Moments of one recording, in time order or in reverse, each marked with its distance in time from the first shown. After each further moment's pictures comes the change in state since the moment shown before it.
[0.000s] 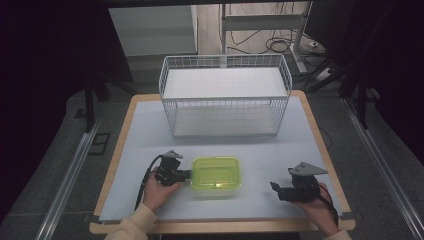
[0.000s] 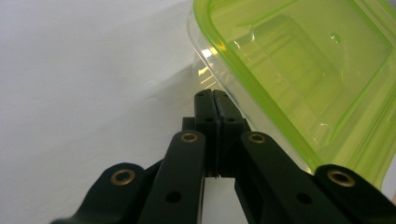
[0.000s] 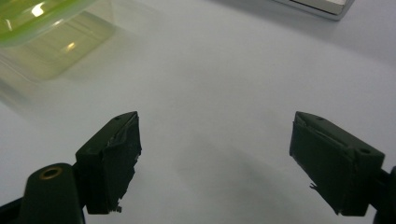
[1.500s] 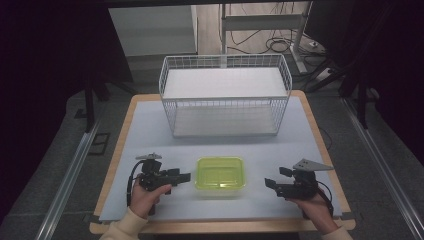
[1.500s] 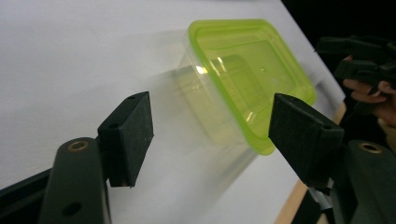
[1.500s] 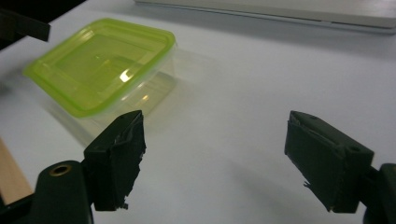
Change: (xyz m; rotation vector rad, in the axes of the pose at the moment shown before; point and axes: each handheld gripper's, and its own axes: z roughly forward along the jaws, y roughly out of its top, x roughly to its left) left arm 0.009 -0.024 -0.050 -0.194 -0.182 -0.219; right arm 0.000 0.010 -0.003 -0.105 0.214 0.185
